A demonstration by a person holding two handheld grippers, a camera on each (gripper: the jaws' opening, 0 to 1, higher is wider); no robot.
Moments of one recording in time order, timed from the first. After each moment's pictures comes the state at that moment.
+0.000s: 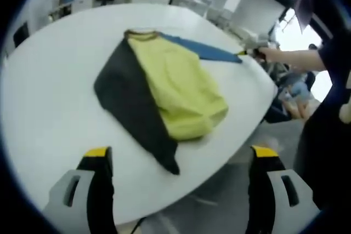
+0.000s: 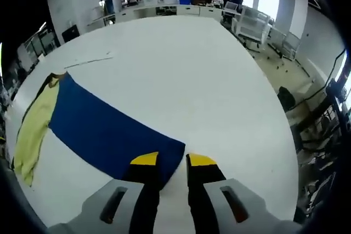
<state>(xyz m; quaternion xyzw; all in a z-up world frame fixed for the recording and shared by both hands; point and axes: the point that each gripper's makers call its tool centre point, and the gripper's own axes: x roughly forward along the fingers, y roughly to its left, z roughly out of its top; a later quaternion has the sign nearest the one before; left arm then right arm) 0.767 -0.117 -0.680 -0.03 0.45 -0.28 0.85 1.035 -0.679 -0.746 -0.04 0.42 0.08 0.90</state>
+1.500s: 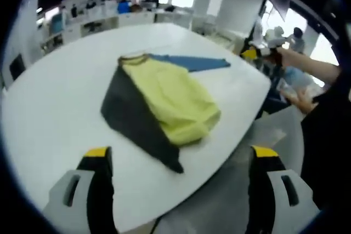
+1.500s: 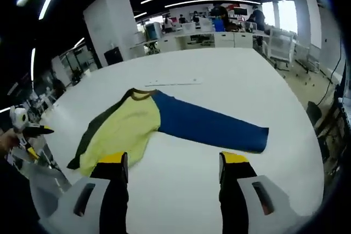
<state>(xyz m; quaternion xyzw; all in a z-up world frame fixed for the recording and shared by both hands) 0.754 -0.108 -0.646 0.03 0.38 -0.31 0.87 0.872 -0.480 -0.632 0.02 0.33 0.22 0.92</state>
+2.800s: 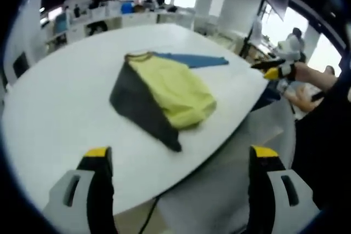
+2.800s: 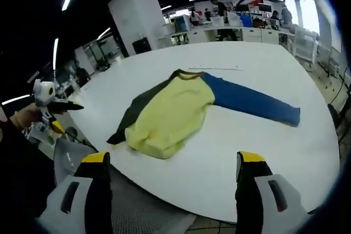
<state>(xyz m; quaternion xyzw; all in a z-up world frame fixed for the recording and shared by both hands) 0.709 -0.074 -0.631 0.03 0.38 -0.30 0.87 0.763 -0.391 -0.633 0.02 0.34 0.32 0.89</state>
